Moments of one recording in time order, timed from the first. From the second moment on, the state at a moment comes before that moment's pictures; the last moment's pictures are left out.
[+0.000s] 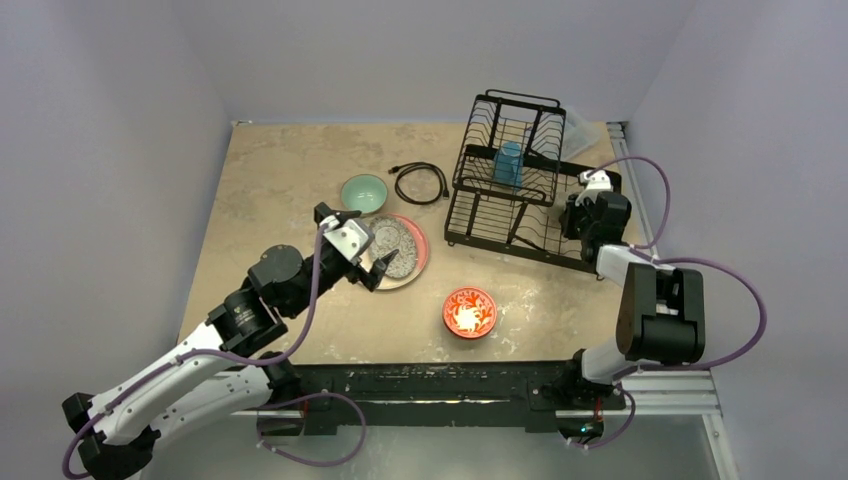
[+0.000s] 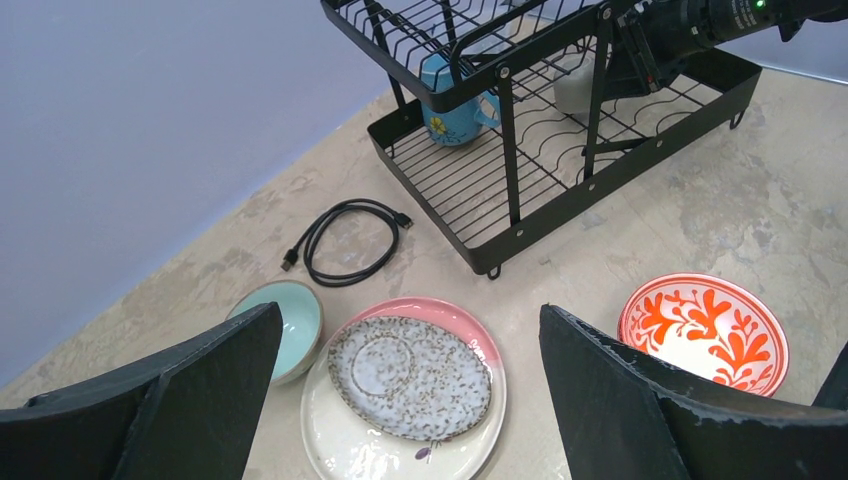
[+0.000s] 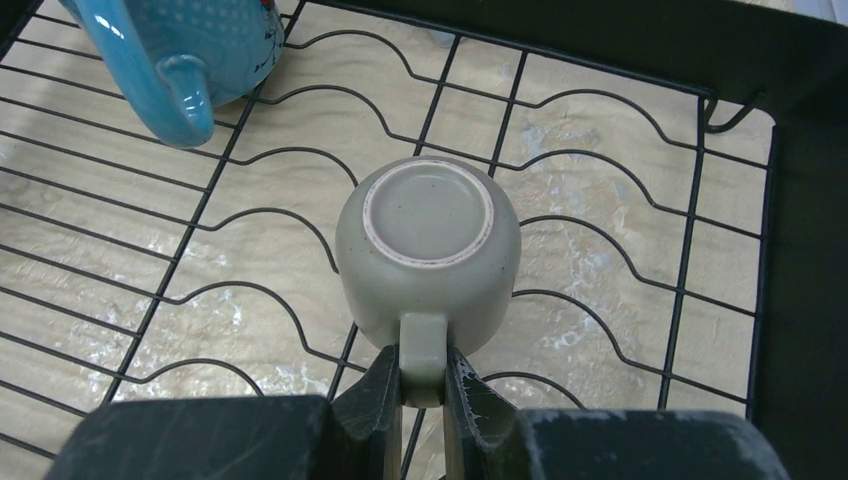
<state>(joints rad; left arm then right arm) -0.88 0.68 0.77 -0.14 -0.16 0.22 -0.15 1.50 0.65 0.33 -0.19 -0.06</state>
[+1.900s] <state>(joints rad) -0.88 0.72 0.77 -0.14 -0.12 0.21 -0.39 1.68 0.84 0.17 -0.56 0.56</state>
